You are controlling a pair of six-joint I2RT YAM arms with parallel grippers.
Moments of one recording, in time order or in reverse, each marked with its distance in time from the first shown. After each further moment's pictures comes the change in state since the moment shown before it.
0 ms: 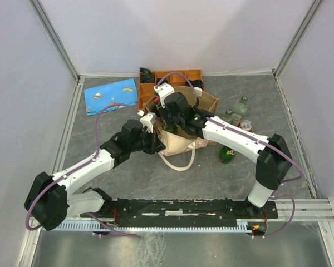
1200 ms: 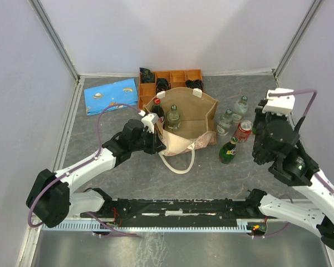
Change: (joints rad) left arm 0.000 0.031 0.000 0.014 0.007 0.002; right arm 0.015 -0.908 -0.208 -0.060 0.926 -0.292
